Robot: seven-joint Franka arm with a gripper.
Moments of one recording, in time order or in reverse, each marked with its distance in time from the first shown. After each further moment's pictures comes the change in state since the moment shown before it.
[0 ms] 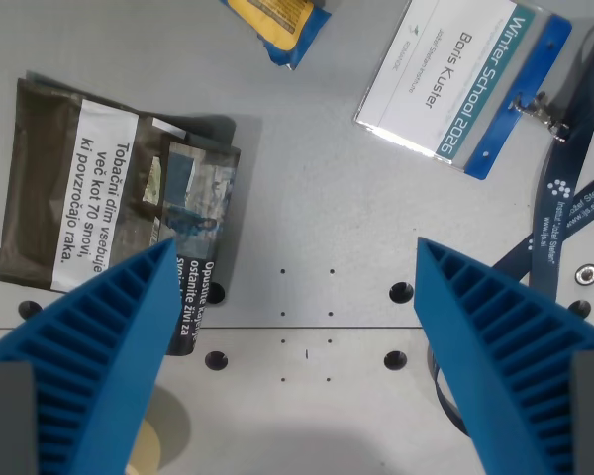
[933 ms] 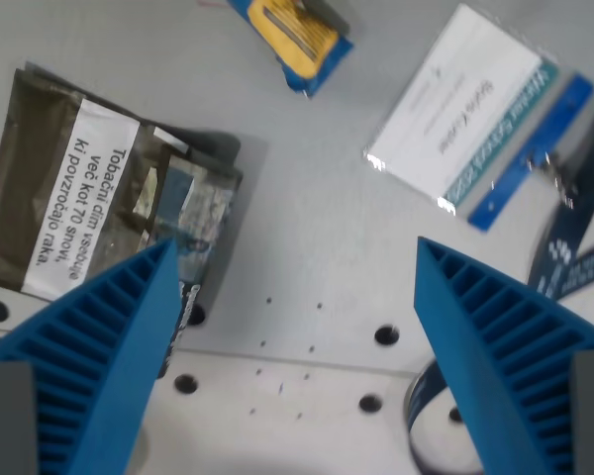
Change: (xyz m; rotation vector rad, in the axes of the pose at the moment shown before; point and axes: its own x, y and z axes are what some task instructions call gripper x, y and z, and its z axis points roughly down) arm 0.014 -0.008 0.027 -0.004 0.004 -0.153
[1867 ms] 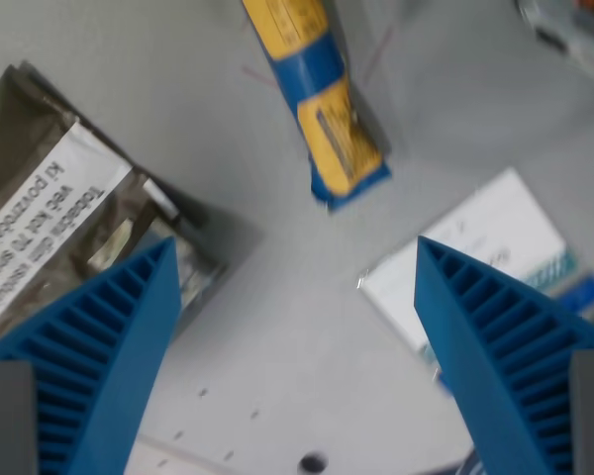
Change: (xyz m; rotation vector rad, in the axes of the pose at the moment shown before) arm 0.036 -0.013 0.060 -0.009 0.023 -0.352
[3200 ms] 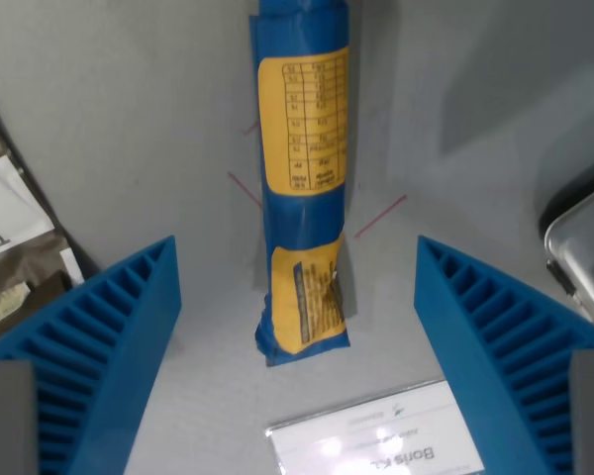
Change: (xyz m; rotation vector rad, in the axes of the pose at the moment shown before) arm 0.038 0.007 0.063 -0.005 0.014 -0.359
